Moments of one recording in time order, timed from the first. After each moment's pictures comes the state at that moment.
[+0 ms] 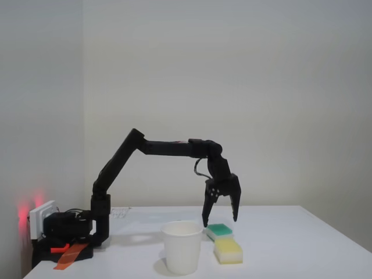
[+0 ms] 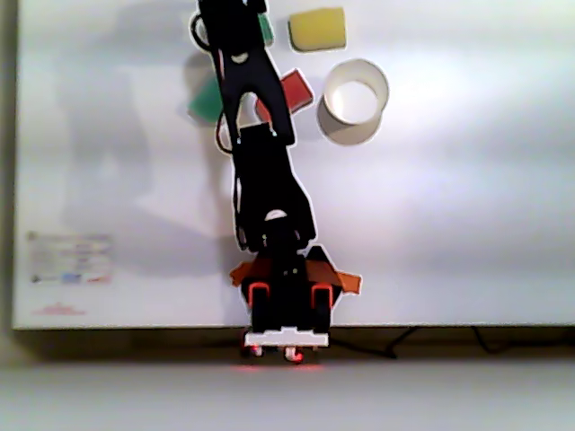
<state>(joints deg) -8.9 54.8 59.4 62.2 0.7</state>
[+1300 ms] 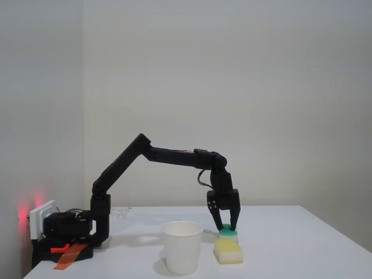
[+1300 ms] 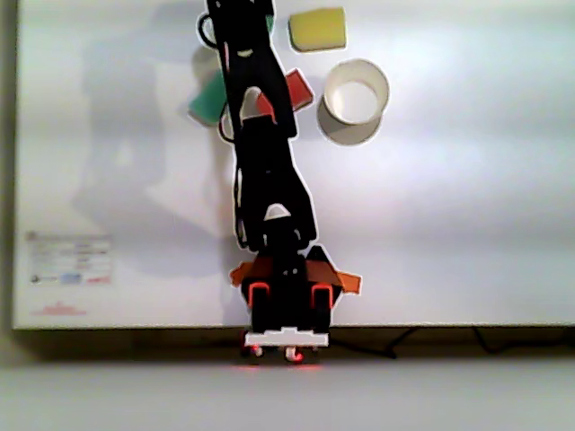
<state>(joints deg) -7.7 46.4 56.8 63.9 12.5</state>
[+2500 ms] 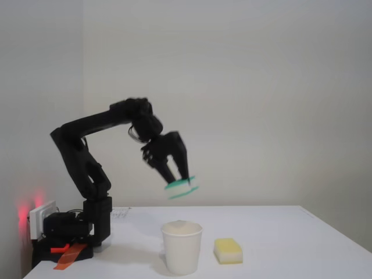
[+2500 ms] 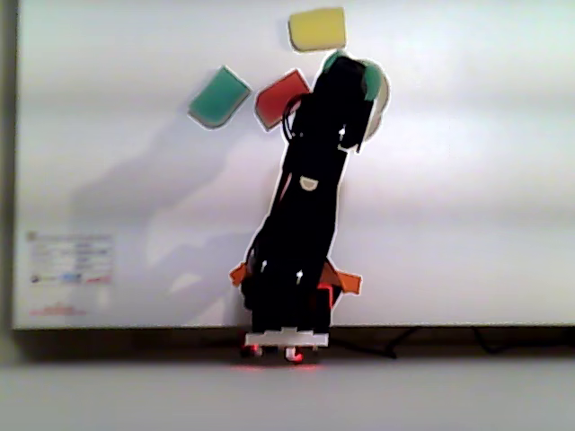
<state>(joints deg) 20.3 123.7 111.3 67.3 -0.9</state>
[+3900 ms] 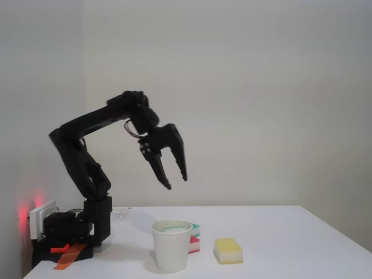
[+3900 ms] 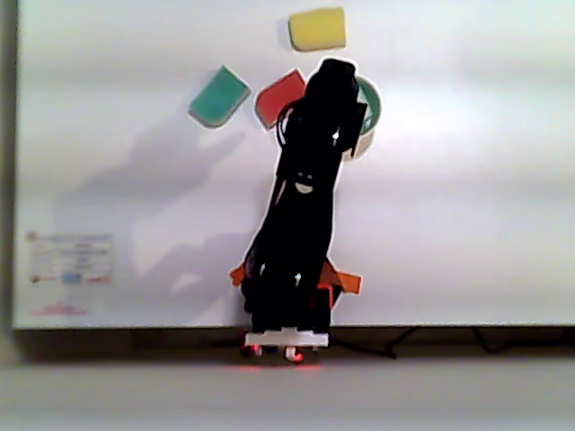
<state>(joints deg) 18.3 126.6 105.9 74.0 -5.6</state>
